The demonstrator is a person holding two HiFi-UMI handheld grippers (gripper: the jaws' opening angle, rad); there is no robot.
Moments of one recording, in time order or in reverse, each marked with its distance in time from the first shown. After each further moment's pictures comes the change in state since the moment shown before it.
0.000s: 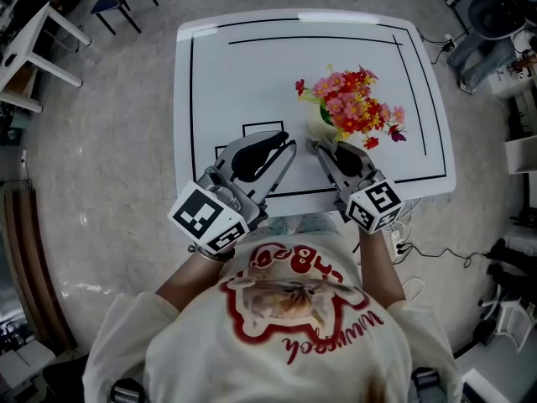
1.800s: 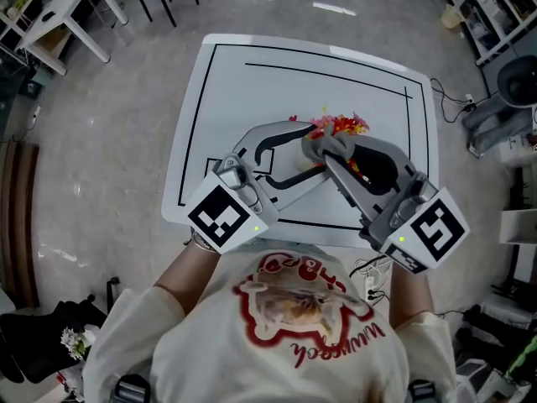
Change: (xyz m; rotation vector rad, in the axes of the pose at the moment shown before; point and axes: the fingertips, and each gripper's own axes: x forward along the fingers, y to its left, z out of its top) left arm 0.093 -0.034 0.050 0.493 0.081 -0.025; right arm -0.041 0.043 0.213 -0.307 -0.012 0.404
